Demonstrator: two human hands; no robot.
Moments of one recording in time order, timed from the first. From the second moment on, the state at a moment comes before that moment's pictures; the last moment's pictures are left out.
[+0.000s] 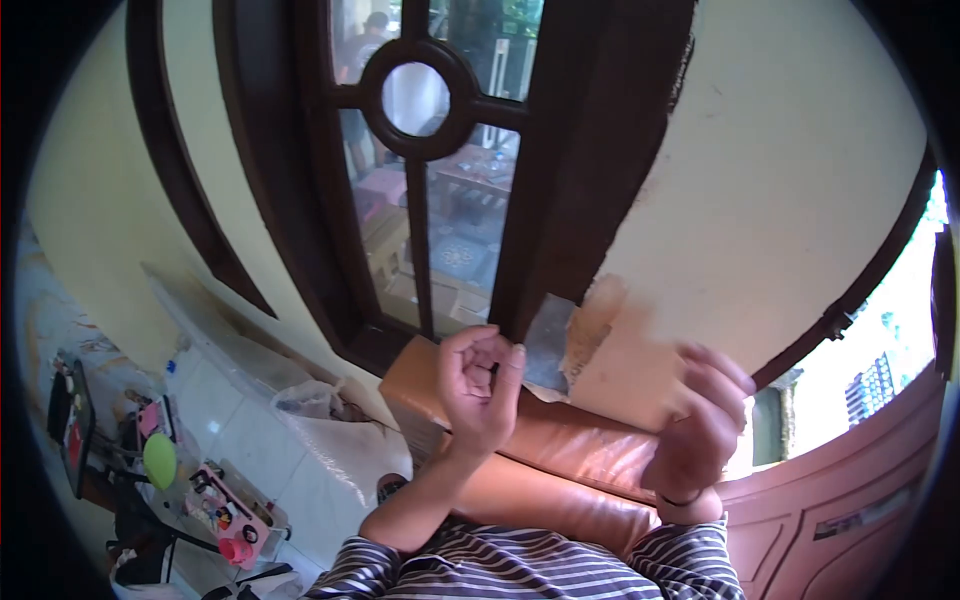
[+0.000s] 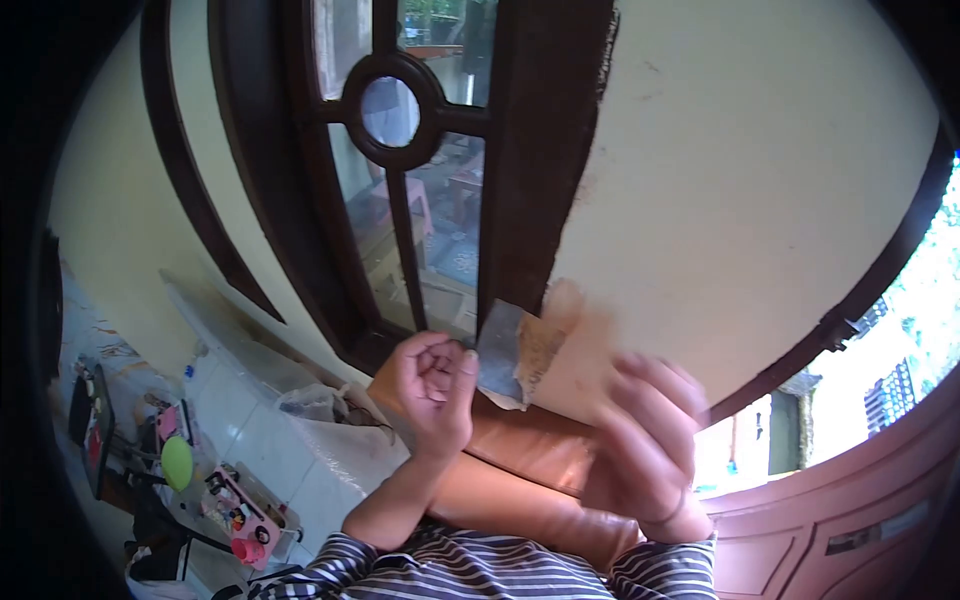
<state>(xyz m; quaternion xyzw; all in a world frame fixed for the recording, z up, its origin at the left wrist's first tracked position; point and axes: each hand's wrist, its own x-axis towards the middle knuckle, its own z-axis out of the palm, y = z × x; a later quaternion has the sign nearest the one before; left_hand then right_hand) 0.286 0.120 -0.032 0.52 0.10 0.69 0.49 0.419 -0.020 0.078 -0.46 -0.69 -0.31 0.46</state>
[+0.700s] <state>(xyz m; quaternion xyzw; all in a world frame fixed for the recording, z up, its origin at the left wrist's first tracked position) 0.264 0.113 -0.020 0.54 0.10 0.57 0.61 0.430 0.015 0.032 -0.50 -0.51 0.24 0.66</state>
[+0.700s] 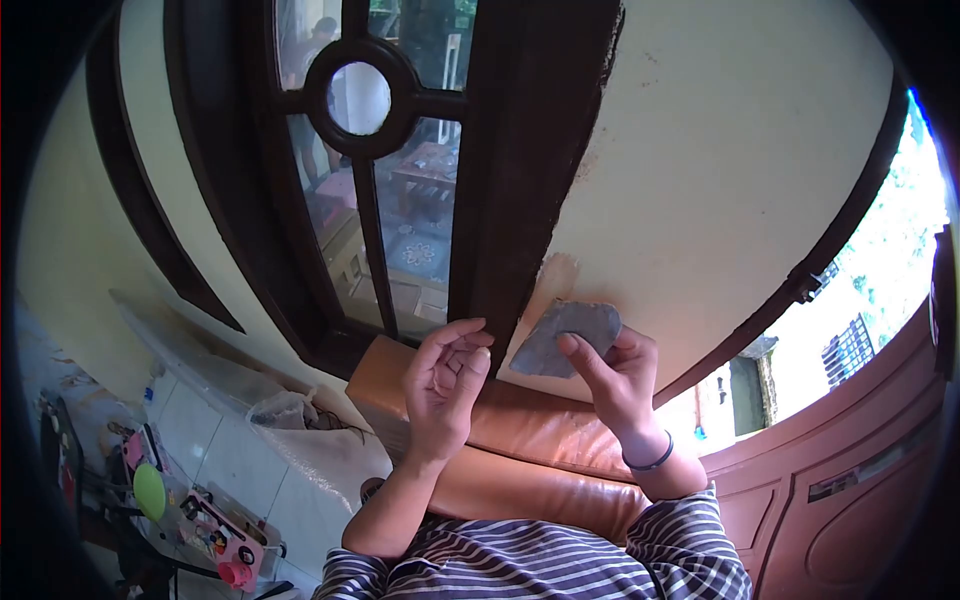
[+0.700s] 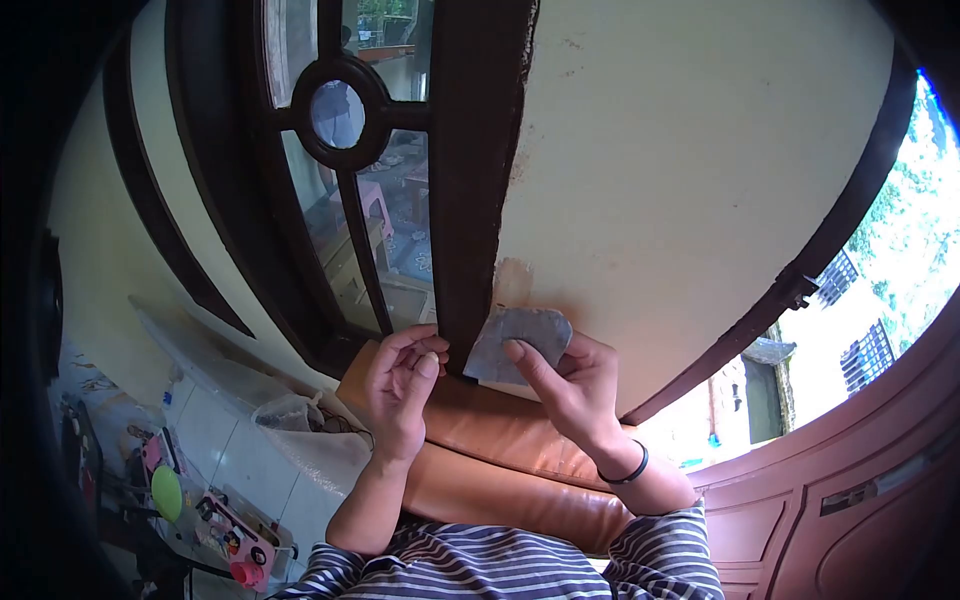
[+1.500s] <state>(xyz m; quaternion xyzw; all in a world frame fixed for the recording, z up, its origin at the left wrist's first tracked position) 0.133 0.063 0.112 0.19 -0.30 0.39 0.85 0.492 0.040 0.095 -0.41 -0.68 -0.57 0.19</state>
